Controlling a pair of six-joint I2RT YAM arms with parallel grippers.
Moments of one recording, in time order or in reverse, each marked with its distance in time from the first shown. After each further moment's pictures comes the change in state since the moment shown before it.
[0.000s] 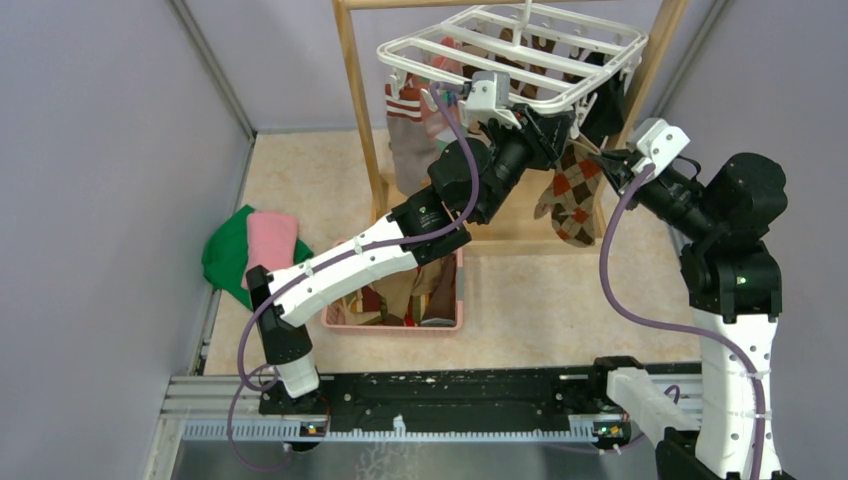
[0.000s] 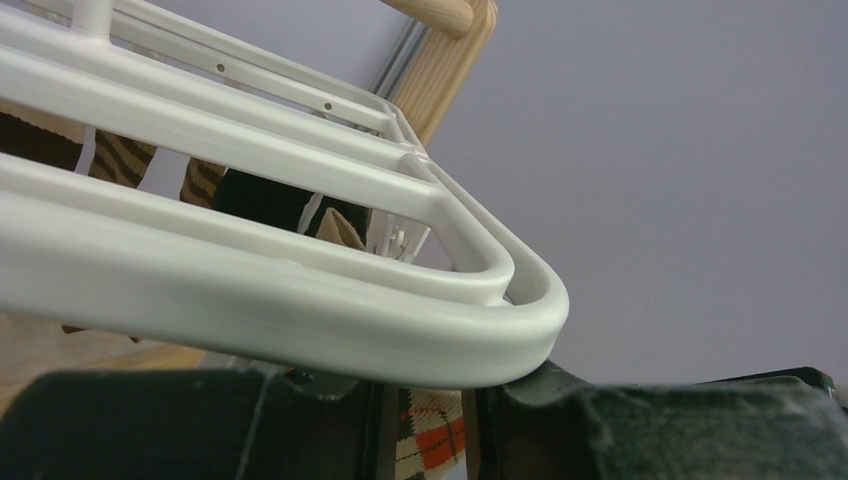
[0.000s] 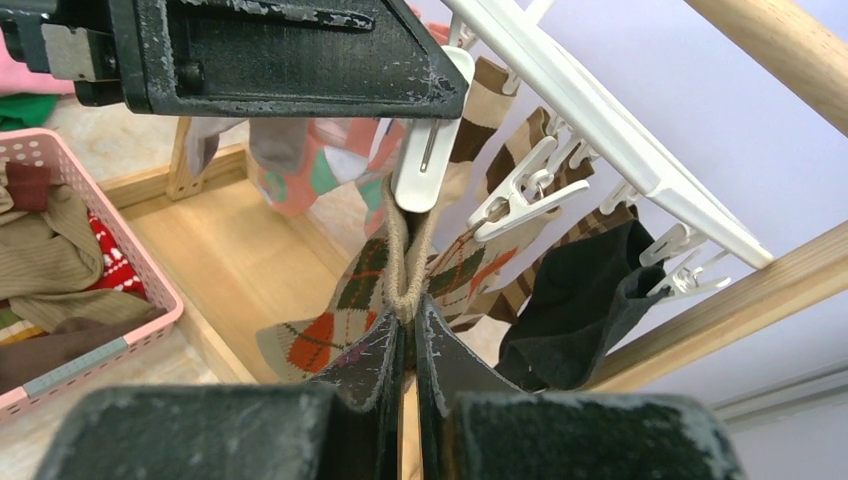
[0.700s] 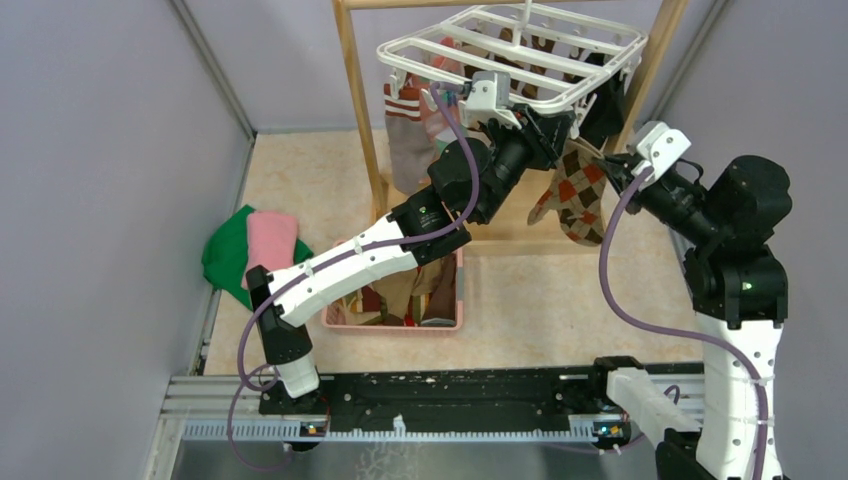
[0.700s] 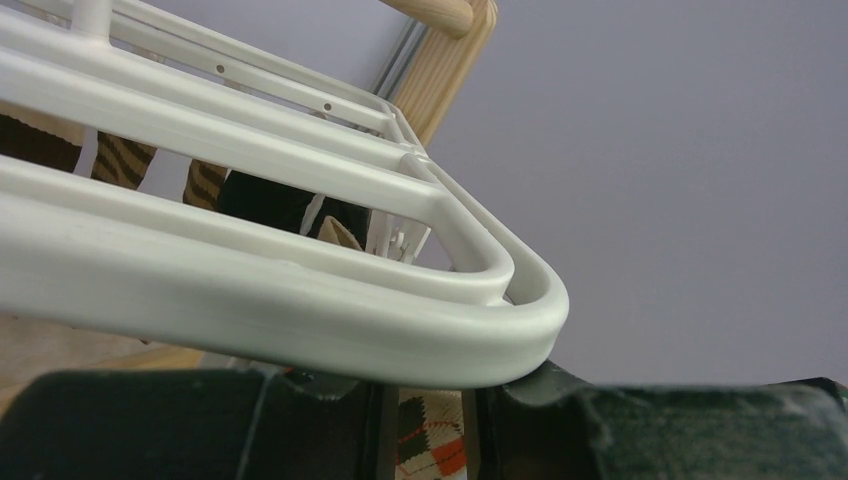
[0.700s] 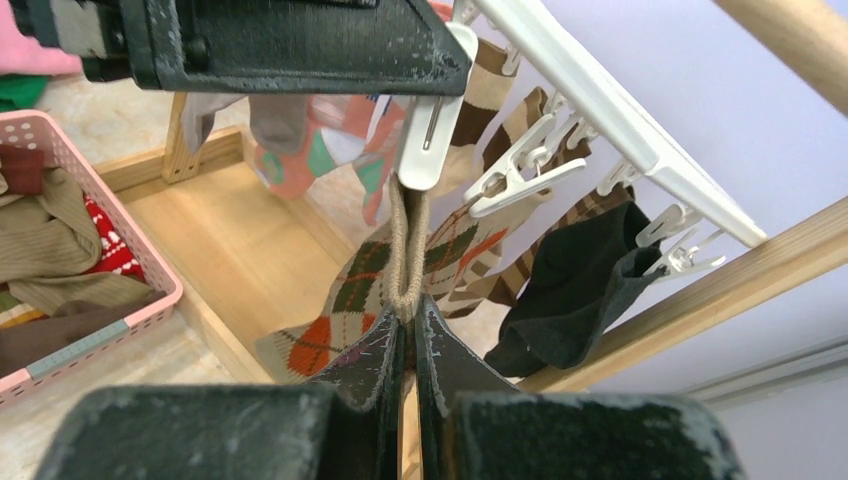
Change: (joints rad) left arm 0.000 0.000 0.000 0.000 0.000 0.005; right arm 0.000 -0.005 0.020 -0.070 0.032 -0.026
